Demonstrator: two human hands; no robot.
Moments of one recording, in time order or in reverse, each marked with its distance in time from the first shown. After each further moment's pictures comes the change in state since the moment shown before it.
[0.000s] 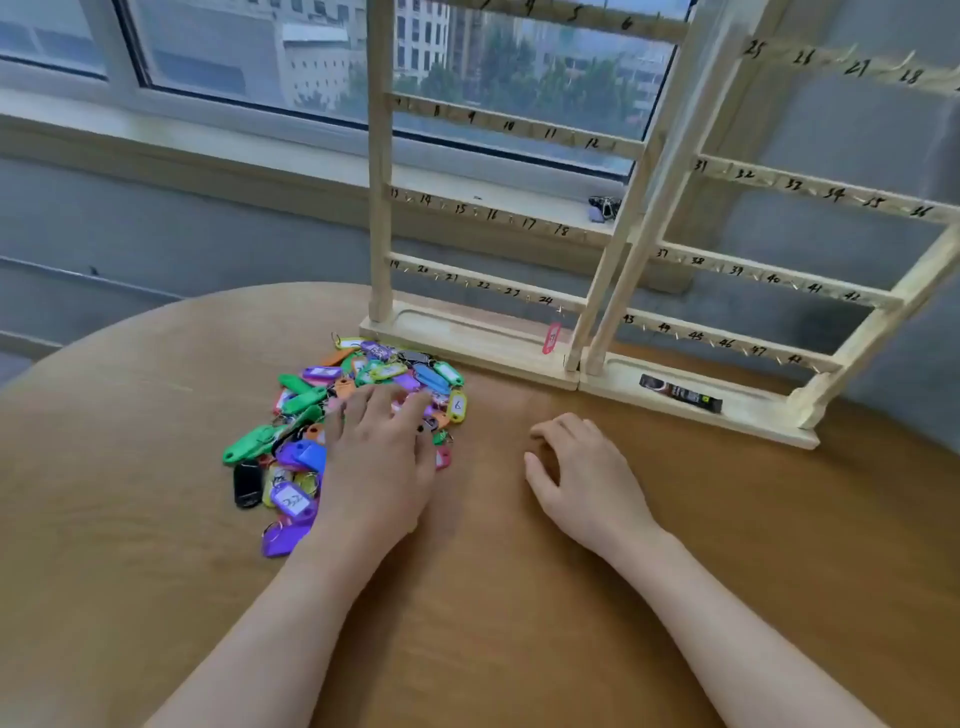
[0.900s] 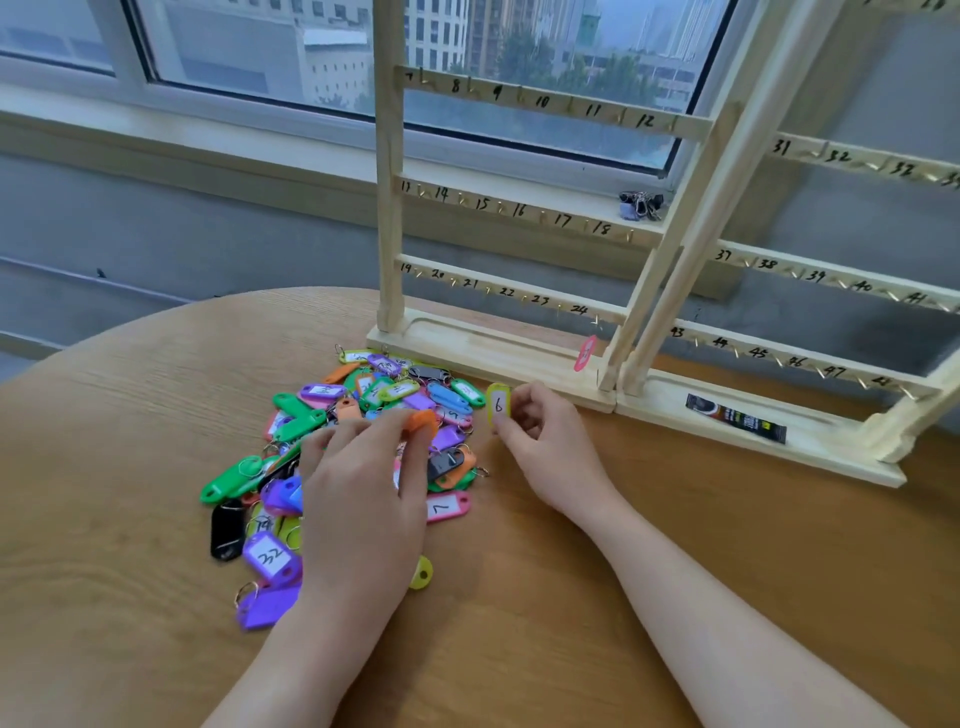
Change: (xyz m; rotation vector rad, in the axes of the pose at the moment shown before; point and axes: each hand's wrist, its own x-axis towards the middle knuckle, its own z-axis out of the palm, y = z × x) left_hand 0.006 0.001 -0.005 -0.305 0.352 -0.079; right_hand 0.089 -0.019 0.042 0.767 0.048 0.109
